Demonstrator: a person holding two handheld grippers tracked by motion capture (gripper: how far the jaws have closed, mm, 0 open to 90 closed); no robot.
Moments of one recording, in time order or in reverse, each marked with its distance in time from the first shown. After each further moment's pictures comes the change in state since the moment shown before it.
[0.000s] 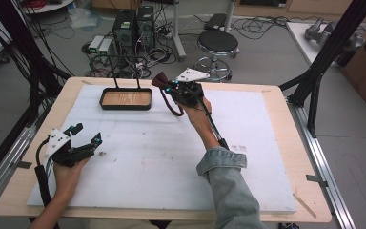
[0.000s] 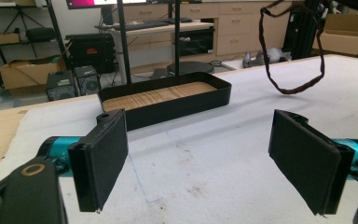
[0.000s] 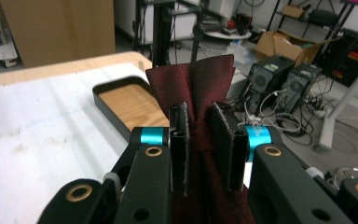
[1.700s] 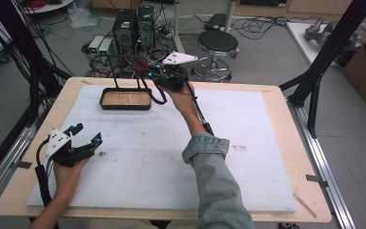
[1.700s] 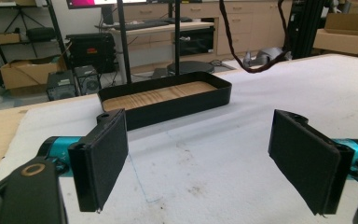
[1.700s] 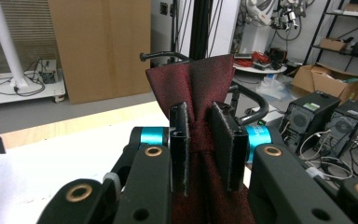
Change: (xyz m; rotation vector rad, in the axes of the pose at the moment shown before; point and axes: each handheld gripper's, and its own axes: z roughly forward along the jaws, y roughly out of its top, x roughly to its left) left arm 0.000 0.000 0.000 0.002 0.000 0.001; right arm -0.003 0.042 0.042 -0.136 0.153 0.020
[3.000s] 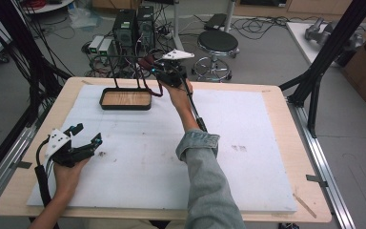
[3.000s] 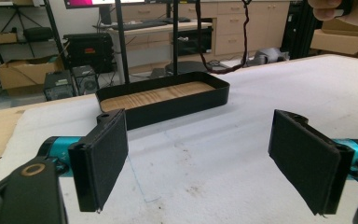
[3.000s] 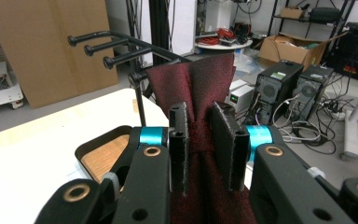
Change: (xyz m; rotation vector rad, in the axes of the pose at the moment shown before) left arm 0.000 0.000 0.000 -0.001 -0.007 -0.002; right arm -0.024 -0.016 0.026 0.075 -0.154 0.113
